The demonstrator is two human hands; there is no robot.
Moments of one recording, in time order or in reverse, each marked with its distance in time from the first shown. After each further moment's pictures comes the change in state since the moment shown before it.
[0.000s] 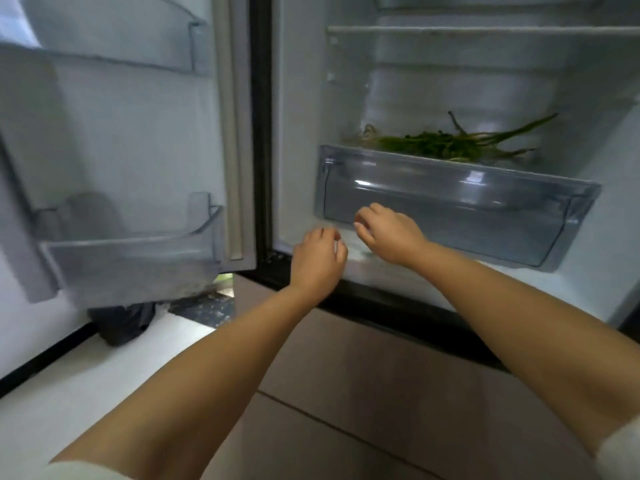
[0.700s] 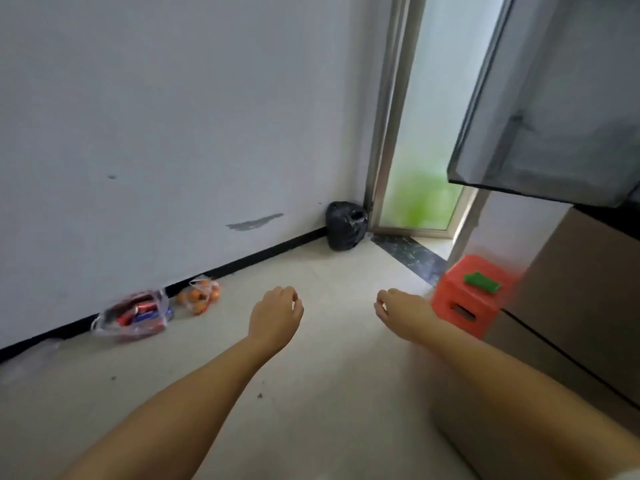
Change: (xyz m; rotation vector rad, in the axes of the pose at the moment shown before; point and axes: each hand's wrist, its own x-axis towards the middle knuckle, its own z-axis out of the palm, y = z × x) left_hand -0.452 -0.318 -0.354 0.450 -0.080 -0.714; right_hand -0.164 -0.526 0.131 0.206 -0.496 -0.384
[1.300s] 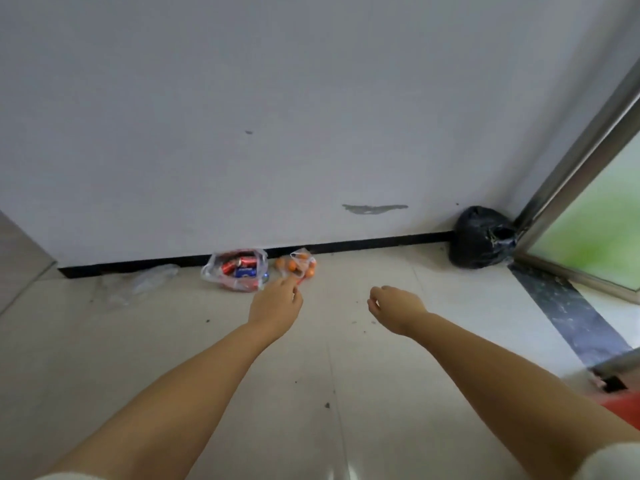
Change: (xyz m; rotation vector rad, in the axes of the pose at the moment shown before) left_hand 0.143 -0.271 -0.042 0.059 -0.004 -0.474; right_hand 0.315 -0.239 0.062 0.002 -0.281 -0.426
